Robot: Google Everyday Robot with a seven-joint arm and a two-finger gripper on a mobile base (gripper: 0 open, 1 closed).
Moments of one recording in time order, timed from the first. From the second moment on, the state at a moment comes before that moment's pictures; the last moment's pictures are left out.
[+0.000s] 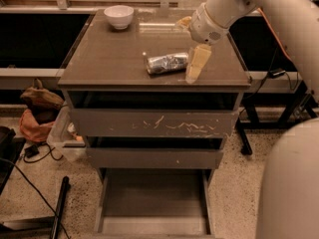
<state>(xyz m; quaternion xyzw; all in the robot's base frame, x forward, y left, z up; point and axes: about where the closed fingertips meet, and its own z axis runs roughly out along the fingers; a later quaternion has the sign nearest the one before) 0.687 -0.087 0.904 -0.74 0.61 0.06 0.29</state>
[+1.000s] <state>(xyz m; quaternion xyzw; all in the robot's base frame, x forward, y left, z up) 0.735 -0.078 0.843 -0.74 0.62 0.11 0.26</state>
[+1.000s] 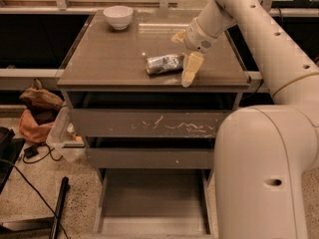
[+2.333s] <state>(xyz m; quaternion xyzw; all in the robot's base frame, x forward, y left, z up) 0.747 -0.070 0.833 -0.74 0.62 0.11 0.25</state>
